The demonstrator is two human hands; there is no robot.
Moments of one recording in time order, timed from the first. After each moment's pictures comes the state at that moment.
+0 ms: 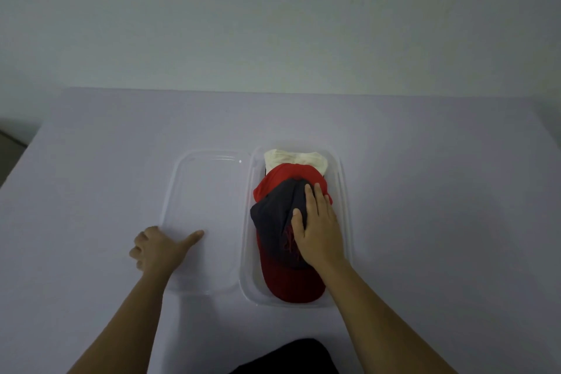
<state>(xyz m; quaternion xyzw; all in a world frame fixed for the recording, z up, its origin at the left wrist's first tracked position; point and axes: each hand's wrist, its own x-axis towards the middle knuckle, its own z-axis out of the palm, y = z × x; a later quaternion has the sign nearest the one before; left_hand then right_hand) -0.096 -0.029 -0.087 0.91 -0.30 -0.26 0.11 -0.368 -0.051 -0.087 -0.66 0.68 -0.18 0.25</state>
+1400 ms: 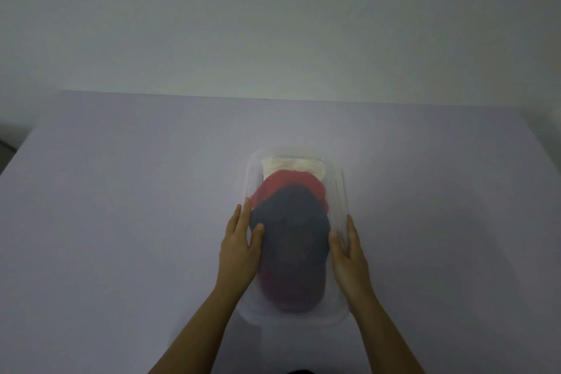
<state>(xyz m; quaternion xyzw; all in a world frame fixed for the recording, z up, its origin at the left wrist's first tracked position) -0.220 -0.027 -0.047 0.71 -0.53 -0.38 0.27 -0.399 -0.012 -0.033 -0.39 0.73 -0.30 0.47</state>
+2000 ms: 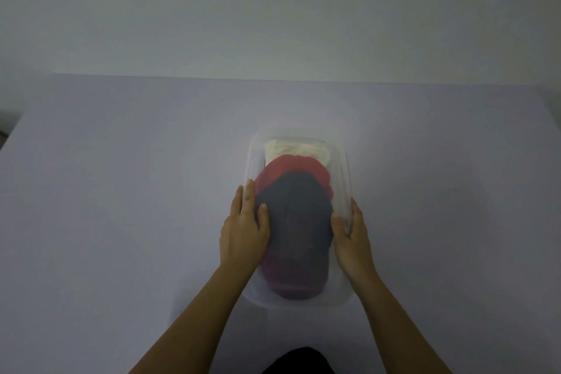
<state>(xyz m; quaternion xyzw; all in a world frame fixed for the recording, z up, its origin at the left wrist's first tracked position) -0.224 -0.041 -0.055 0.74 -0.57 -0.28 0.20 -0.404 -0.026 -0.062 -0.41 0.73 -0.31 0.45</state>
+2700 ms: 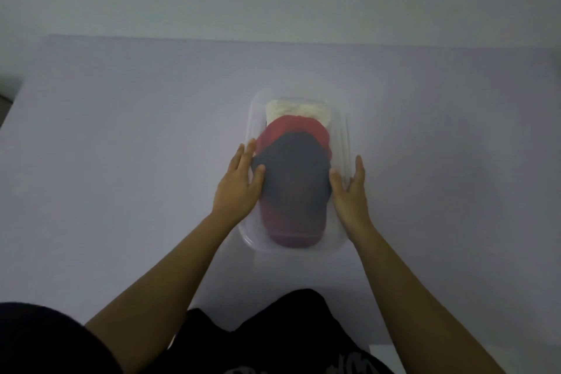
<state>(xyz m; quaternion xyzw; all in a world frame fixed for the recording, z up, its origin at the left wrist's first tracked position) -0.199 -0.037 -0.059 0.69 -0.62 -0.33 0.18 -0.403 -0.024 -0.063 -0.37 0.71 -0.35 0.48</state>
